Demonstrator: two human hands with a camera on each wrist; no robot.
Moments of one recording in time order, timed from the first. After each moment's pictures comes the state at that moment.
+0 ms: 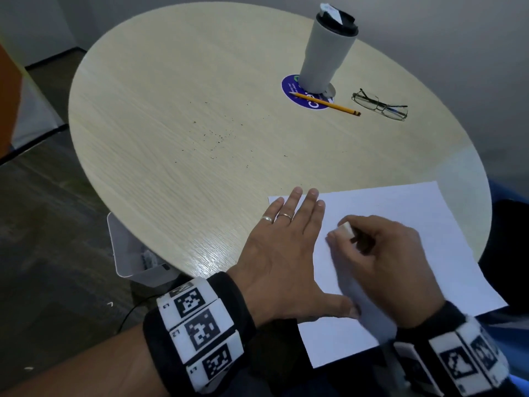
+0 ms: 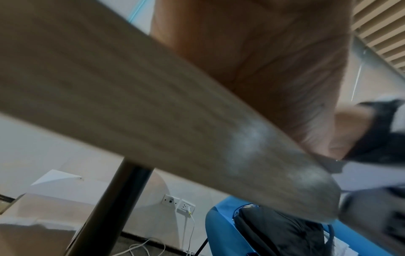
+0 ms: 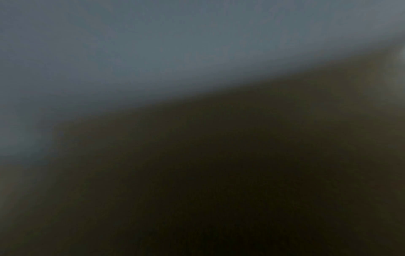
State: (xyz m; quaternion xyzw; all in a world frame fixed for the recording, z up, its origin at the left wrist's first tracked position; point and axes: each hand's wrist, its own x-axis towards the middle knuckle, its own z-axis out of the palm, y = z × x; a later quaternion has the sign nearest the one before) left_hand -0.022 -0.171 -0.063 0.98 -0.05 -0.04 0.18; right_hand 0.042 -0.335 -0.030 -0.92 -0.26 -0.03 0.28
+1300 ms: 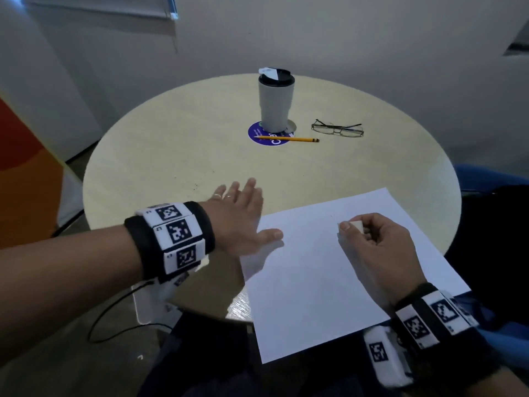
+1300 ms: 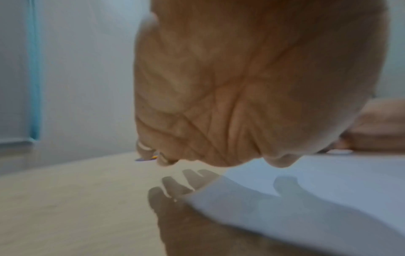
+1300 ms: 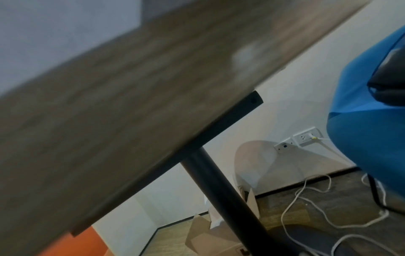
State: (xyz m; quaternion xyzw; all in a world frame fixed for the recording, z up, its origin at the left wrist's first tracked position) left_hand 0.047 -0.127 -0.005 0.97 -0.01 -0.25 -0.06; right_hand 0.080 -0.396 -0.060 -0.72 -0.03 0.05 0.69
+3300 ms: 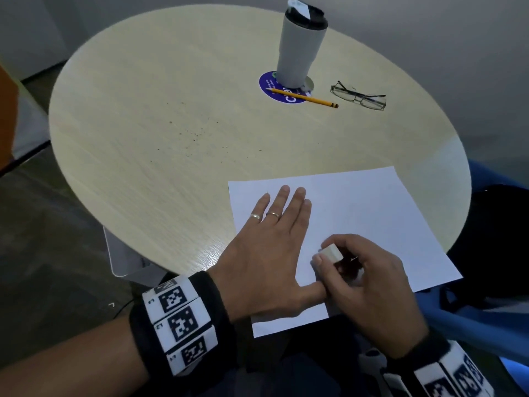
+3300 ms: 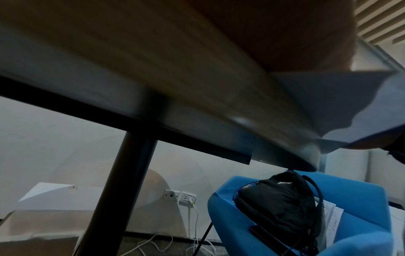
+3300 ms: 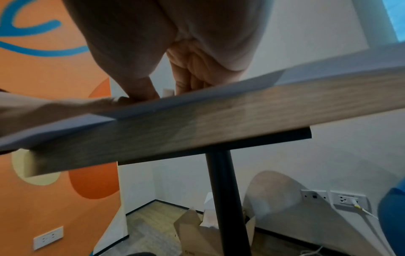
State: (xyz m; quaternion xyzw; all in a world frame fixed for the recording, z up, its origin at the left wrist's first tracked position) left_hand -0.028 -0.190 -0.059 0.99 -0.09 -0.02 0.14; right_hand 0.011 -0.381 -0.045 -0.89 -0.27 -0.01 0.37
